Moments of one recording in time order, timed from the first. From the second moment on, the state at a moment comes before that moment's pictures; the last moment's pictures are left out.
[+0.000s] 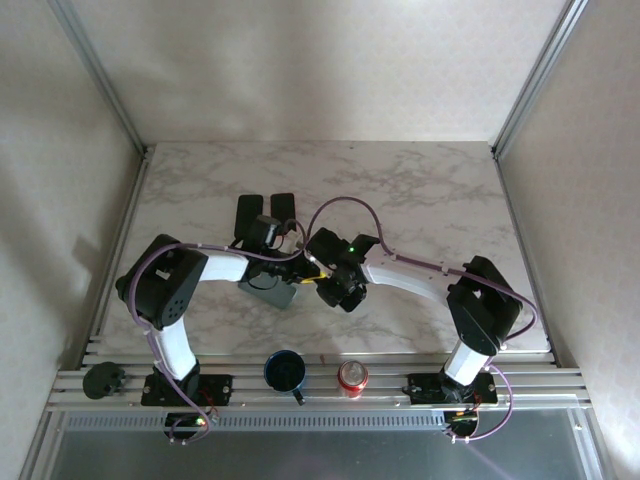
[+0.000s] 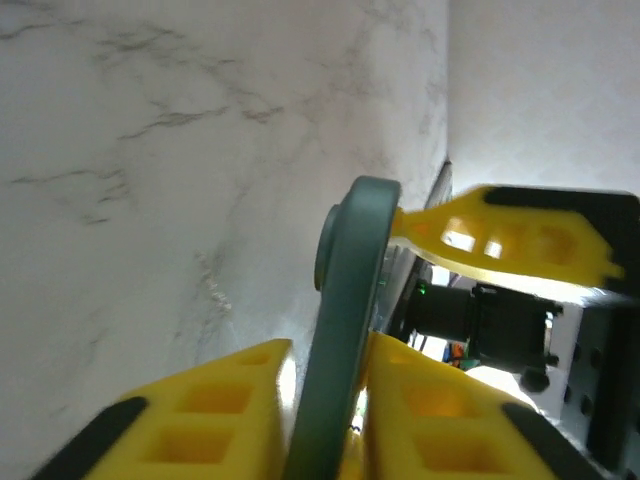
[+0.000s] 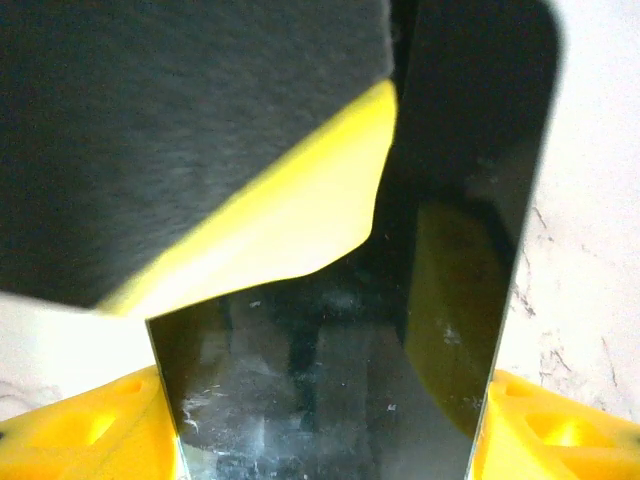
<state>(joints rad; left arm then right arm) -0.47 1.82 0.80 0.26 1.00 -0.73 0.93 1.69 1.18 -0.82 0.12 0.06</state>
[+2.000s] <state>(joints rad) -0.50 1.67 0.73 0.76 0.81 -1.21 0.36 1.31 0.49 0.48 -0.74 1.04</state>
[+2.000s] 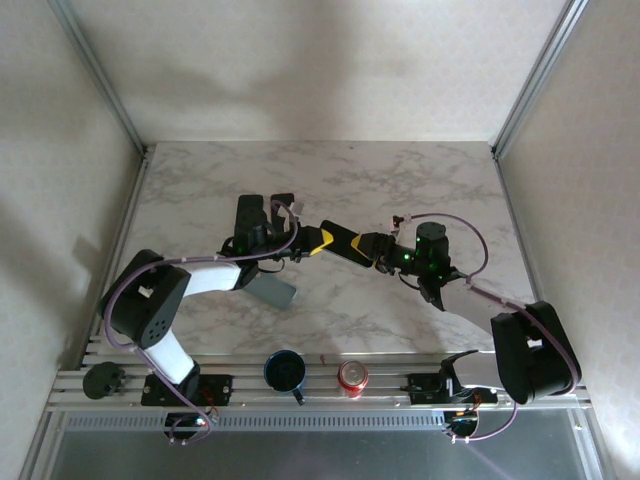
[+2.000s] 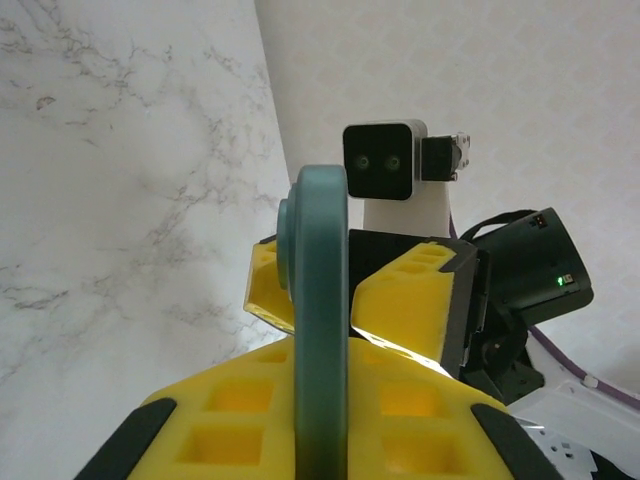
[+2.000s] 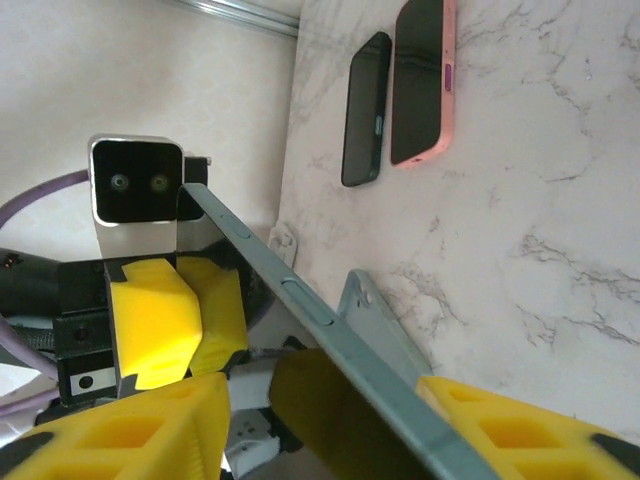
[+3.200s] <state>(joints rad) -0.35 1.53 0.63 0.47 0.71 -1.06 0.35 1.16 0.55 0.18 -0.73 0.90</state>
